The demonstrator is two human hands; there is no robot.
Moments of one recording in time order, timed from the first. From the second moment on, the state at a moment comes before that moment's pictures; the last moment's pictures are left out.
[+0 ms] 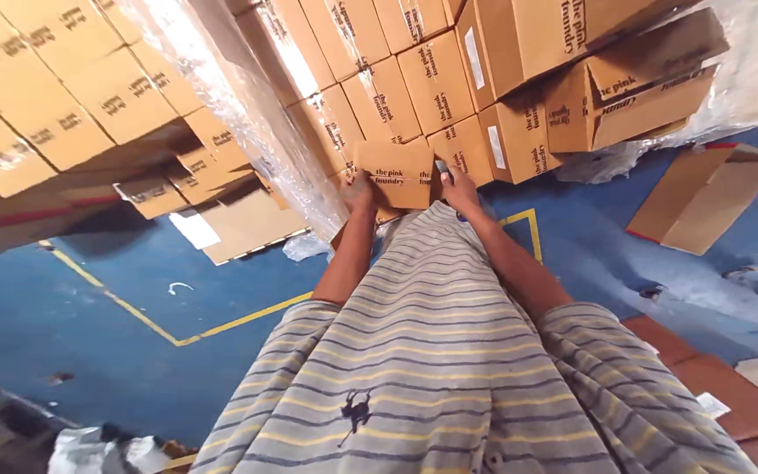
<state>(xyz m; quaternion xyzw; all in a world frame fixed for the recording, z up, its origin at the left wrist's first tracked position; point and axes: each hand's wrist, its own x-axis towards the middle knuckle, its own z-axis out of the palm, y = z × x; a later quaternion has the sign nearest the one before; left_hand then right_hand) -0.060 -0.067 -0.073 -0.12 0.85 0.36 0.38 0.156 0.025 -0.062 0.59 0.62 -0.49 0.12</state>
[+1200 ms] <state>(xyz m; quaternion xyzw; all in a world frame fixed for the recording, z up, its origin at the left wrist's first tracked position) -0.058 -0.103 -0.039 0.05 0.85 0.34 0.40 0.115 0.085 -0.032 0.26 0.89 -0.30 0.23</state>
